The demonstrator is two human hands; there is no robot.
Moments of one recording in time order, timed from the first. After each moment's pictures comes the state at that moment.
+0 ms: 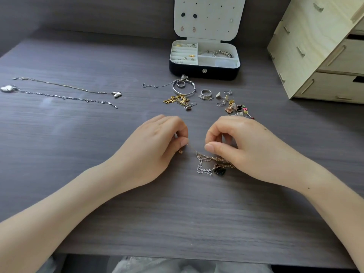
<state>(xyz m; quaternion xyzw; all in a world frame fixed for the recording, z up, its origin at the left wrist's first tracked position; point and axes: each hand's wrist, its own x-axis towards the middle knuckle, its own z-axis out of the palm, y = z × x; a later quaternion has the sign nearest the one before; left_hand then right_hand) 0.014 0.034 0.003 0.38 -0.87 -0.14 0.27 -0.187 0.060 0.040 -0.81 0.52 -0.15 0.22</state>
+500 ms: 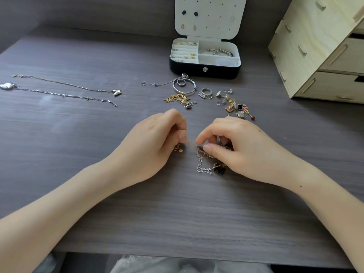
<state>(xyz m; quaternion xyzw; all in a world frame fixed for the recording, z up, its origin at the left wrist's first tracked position) 0.014 0.037 0.005 0.42 -0.84 -0.20 0.28 -0.185 0.056 0.030 -0.82 0.50 -0.16 0.21</state>
